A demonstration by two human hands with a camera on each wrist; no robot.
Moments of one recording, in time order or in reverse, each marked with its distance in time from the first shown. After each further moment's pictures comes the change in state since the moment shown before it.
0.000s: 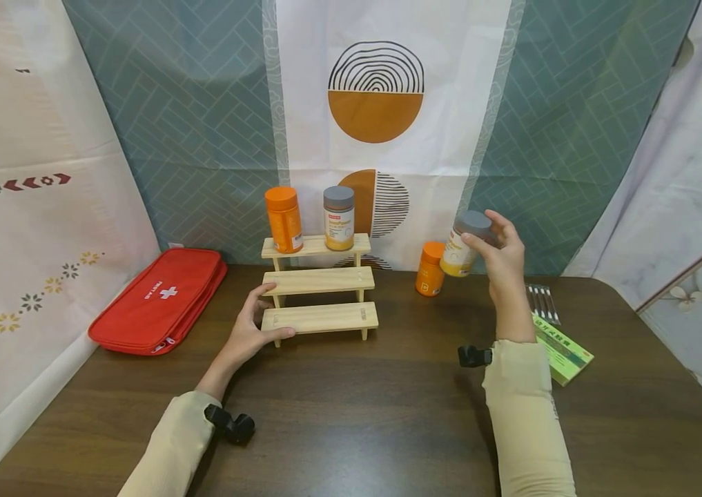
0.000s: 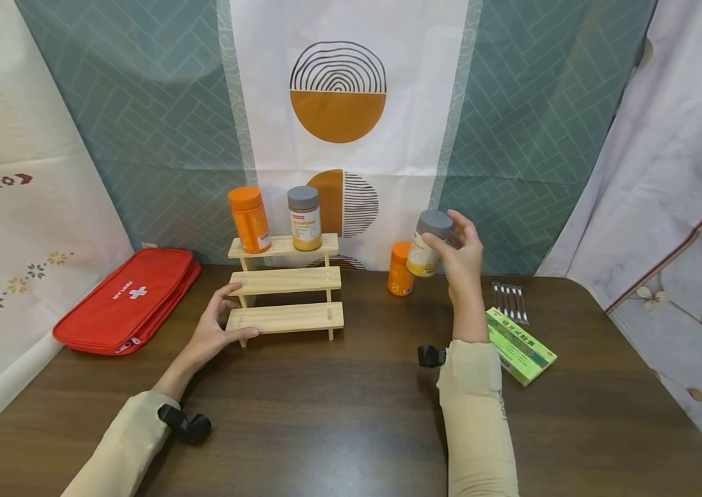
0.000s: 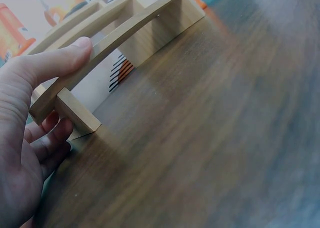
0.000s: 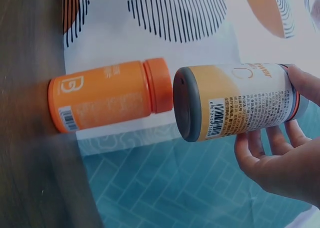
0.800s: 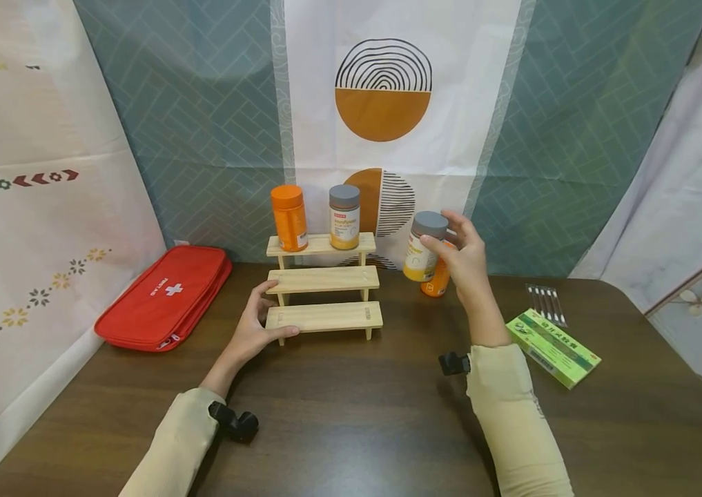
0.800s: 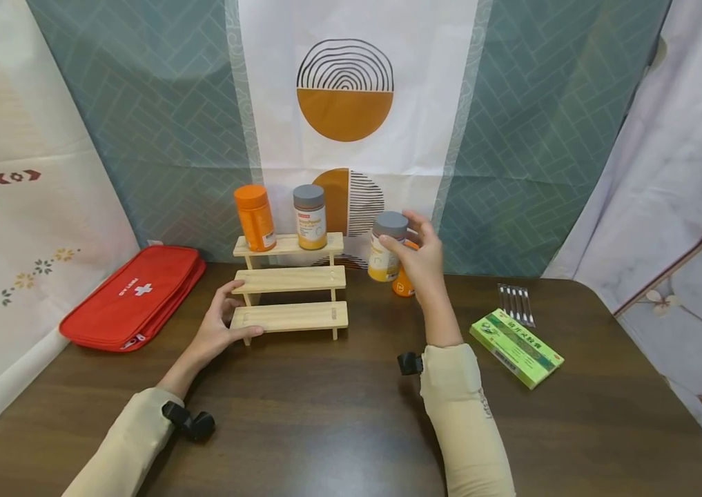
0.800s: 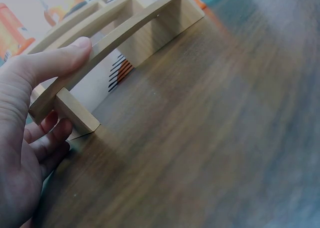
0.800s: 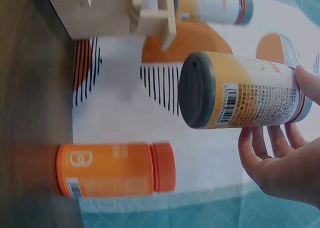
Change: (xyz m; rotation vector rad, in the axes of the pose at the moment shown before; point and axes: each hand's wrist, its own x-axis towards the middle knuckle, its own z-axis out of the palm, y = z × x) left_hand 0.000 0.000 0.000 -0.006 0.006 -0.013; right_hand -0.021 -0.003 0.053 -0.066 -0.212 -0.069
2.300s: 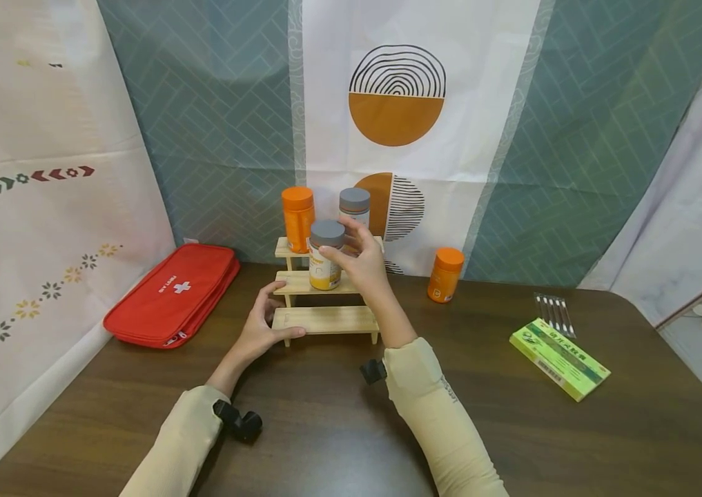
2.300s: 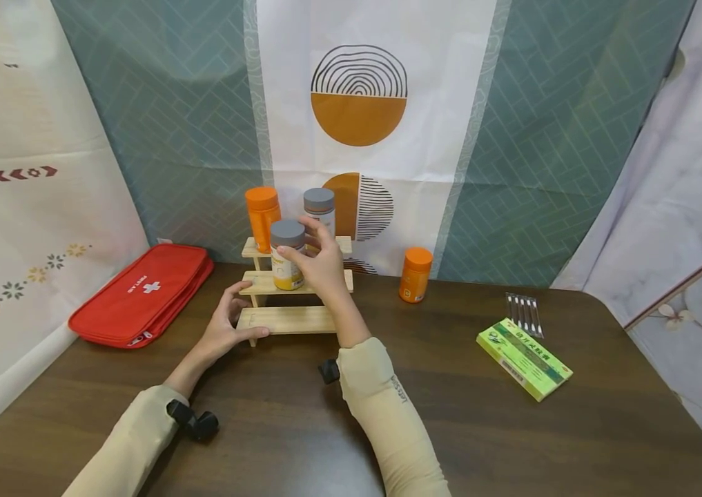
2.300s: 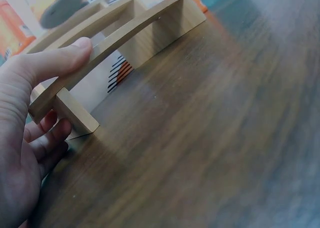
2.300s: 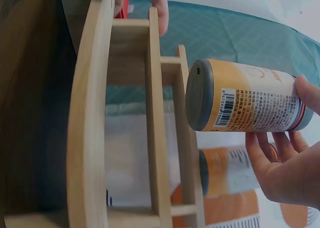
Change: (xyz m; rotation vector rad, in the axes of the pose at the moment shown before) left_hand 0.002 -0.002 0.000 -0.005 0.009 0.022; right_hand -0.014 -0.002 0.145 0.058 -0.255 -0.087
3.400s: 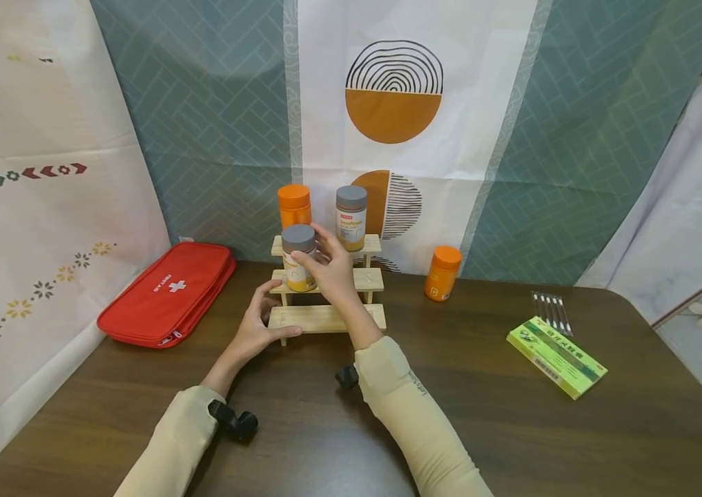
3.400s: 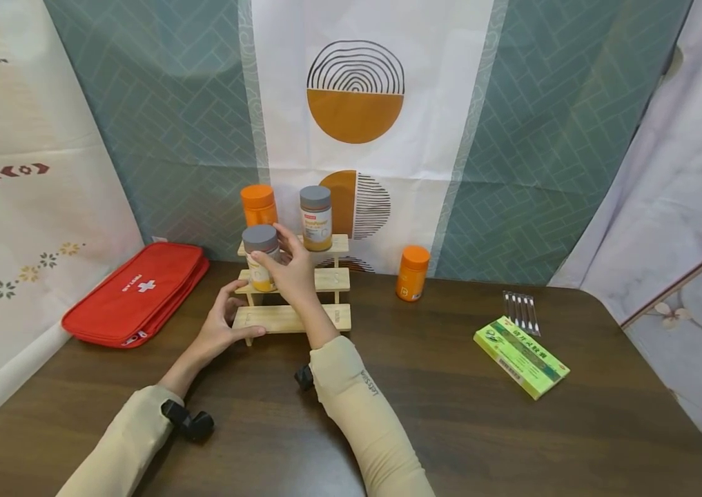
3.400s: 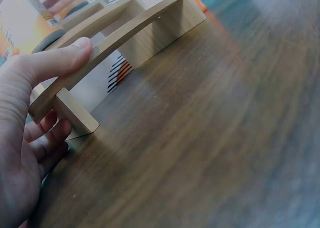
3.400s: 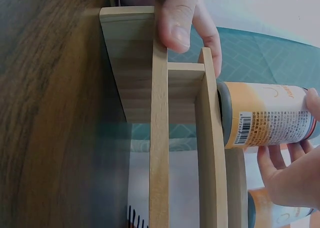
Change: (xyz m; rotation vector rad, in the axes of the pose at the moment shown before) left_hand 0.001 -0.003 -0.001 -0.009 -0.009 -0.004; right_hand 0.006 0.031 0.042 0.040 -0.003 -0.048
